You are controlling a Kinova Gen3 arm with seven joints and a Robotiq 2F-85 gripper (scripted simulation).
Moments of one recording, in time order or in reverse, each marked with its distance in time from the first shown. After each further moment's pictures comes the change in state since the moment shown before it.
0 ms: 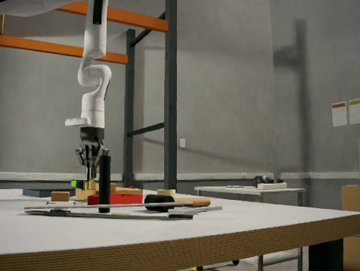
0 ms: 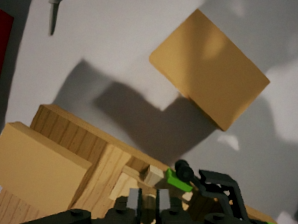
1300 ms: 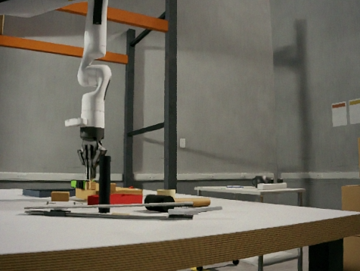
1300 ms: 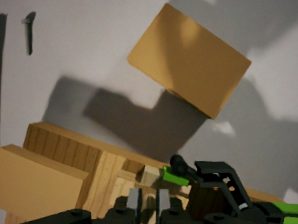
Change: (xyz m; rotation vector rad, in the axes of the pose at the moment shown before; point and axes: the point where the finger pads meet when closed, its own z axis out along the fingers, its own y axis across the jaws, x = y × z) arm 0.000 0.000 0.000 0.000 0.000 0.171
